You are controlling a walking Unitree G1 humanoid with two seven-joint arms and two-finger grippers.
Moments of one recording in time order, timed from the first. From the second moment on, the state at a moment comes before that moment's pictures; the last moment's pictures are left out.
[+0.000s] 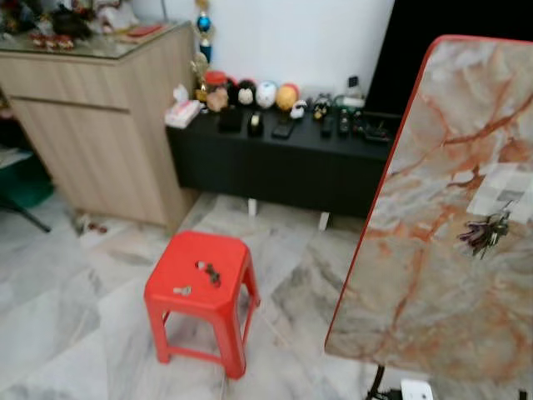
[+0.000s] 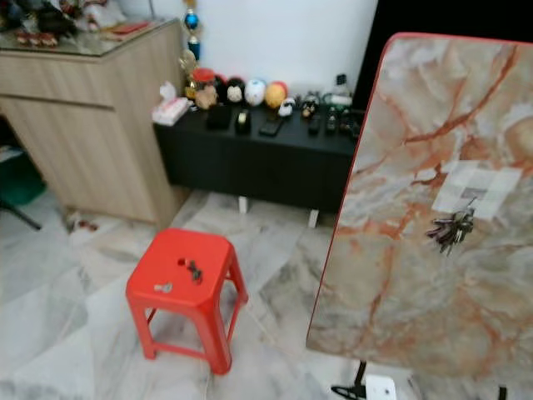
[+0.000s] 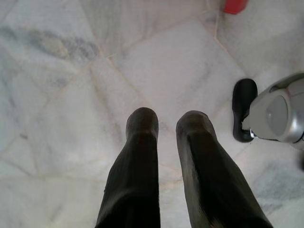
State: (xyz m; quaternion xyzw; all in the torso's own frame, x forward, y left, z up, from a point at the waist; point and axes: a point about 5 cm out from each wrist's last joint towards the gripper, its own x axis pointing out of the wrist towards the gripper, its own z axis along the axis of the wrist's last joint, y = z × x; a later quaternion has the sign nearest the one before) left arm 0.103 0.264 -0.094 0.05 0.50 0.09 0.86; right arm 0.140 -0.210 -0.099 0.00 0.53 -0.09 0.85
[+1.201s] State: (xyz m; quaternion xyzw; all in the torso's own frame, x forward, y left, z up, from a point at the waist) left arm 0.108 0.250 -0.097 0.04 0.49 0.08 0.87; right arm 0.130 -0.214 -0.102 -0.01 0.54 -0.09 0.84
